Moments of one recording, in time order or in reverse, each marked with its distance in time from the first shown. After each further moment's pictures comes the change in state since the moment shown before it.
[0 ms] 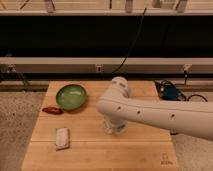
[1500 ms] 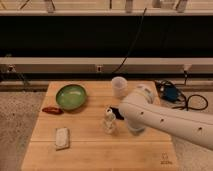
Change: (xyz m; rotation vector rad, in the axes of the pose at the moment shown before) arm 0.054 0.034 0.015 -0.001 0.003 0.033
